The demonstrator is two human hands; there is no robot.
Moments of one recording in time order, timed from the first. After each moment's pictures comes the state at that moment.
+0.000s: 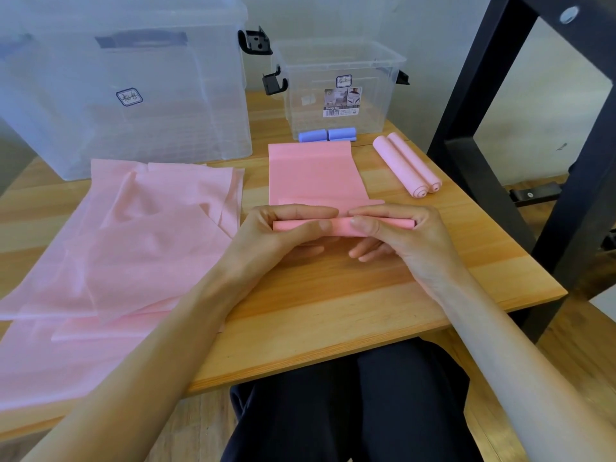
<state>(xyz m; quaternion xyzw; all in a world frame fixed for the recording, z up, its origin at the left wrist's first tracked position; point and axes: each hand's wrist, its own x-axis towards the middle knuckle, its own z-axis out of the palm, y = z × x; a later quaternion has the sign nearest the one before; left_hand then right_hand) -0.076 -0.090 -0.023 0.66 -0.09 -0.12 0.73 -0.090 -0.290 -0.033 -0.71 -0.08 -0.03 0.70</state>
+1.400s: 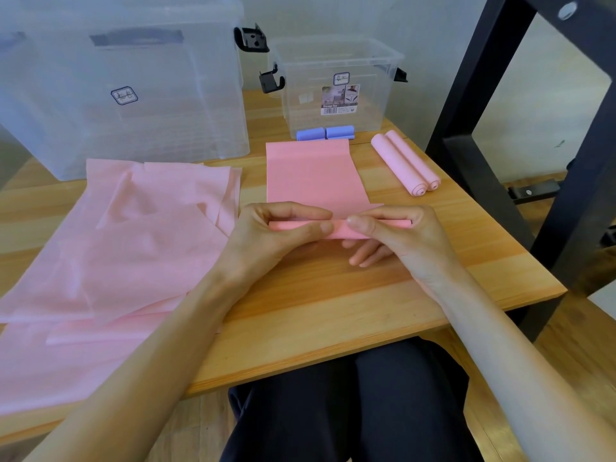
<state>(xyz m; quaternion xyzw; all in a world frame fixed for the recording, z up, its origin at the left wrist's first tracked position) -0.076 -0.091 -0.022 0.74 -0.10 -0.03 0.67 -0.092 -0.290 -0.033 -0.73 -0.08 -0.02 0.67</state>
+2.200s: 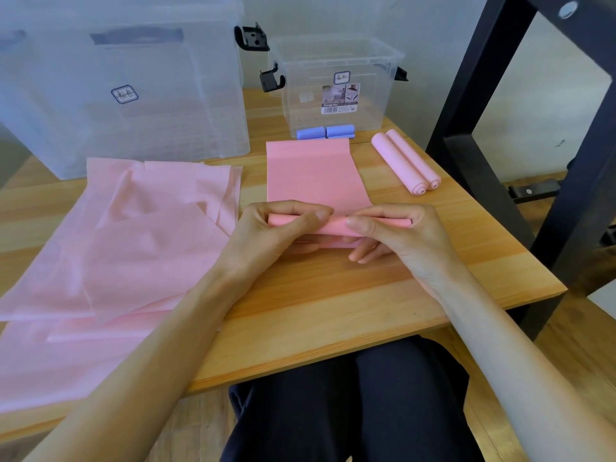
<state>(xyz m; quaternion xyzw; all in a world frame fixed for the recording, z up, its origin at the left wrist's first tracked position) -0.075 -0.092 -0.023 0.70 -0.08 -0.08 0.71 -0.092 -0.290 -0.032 -0.73 -0.08 -0.02 0.68</state>
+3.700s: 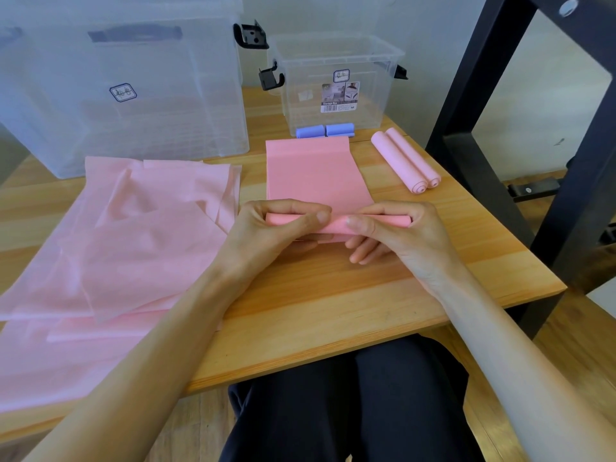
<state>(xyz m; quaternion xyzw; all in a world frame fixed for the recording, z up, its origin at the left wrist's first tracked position) -0.077 -0.092 -0.019 0.70 -0.08 -0.08 0.71 -0.093 -0.289 -0.031 -0.73 -0.09 -0.03 0.68</state>
